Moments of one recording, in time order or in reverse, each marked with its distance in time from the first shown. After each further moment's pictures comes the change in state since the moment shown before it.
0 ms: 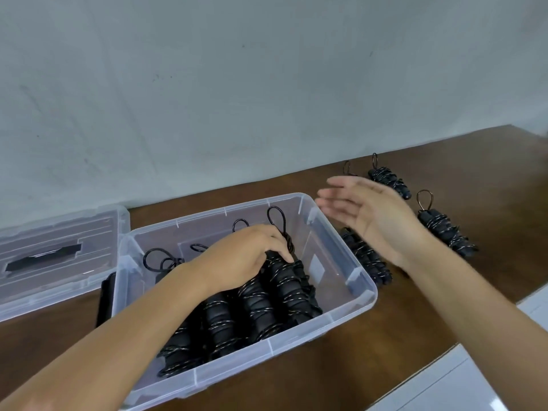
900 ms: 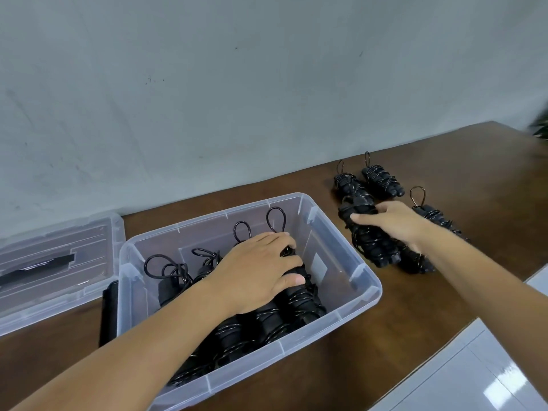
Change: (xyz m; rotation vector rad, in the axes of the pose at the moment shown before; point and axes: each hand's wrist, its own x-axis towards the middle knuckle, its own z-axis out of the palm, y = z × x) left_hand -0.004 0.023 0.012 0.489 -0.070 0.066; right_hand 0.019 0.013 -0.055 -0.731 0.199 0.333
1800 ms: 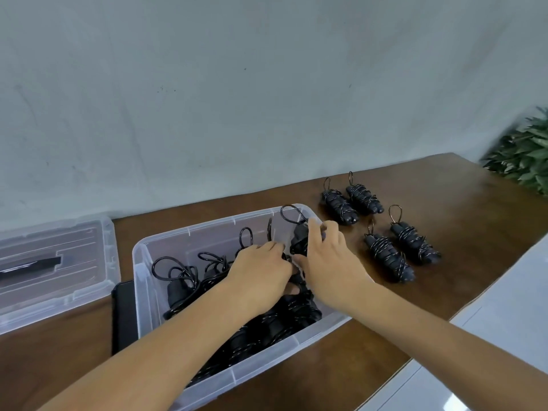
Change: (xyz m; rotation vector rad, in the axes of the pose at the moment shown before) left_hand -0.003 0.007 -0.009 0.050 -0.113 -0.130; right_hand -0.080 -0.033 0.126 -0.991 0.261 -0.443
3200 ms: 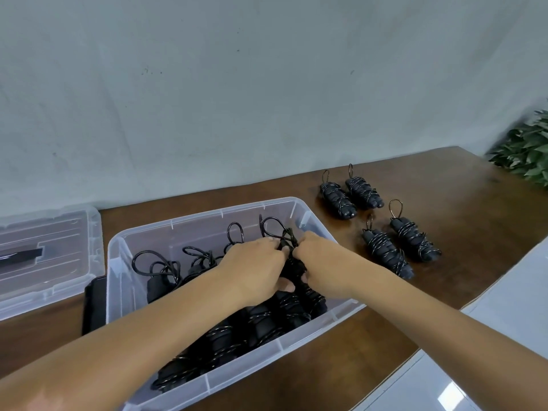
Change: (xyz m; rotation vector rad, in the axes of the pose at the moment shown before) left_hand 0.020 -0.001 0.002 -0.118 -0.076 -0.016; right_hand 0.024 0.023 -0.011 -0.036 -0.450 -0.230
